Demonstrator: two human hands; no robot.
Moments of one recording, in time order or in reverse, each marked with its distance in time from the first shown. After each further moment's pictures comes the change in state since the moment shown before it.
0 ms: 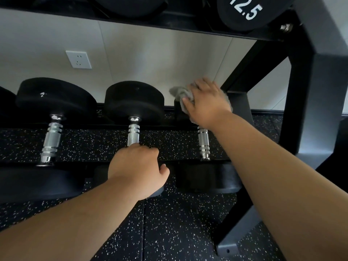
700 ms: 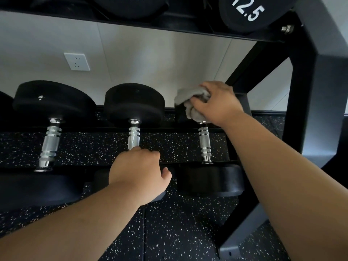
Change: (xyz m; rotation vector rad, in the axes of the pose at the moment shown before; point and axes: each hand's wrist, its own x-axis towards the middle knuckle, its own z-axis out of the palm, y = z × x) left_hand 0.001 -0.001 0.001 0.023 0.002 0.016; right_hand 0.005 0.027 0.000 0.266 0.045 0.203
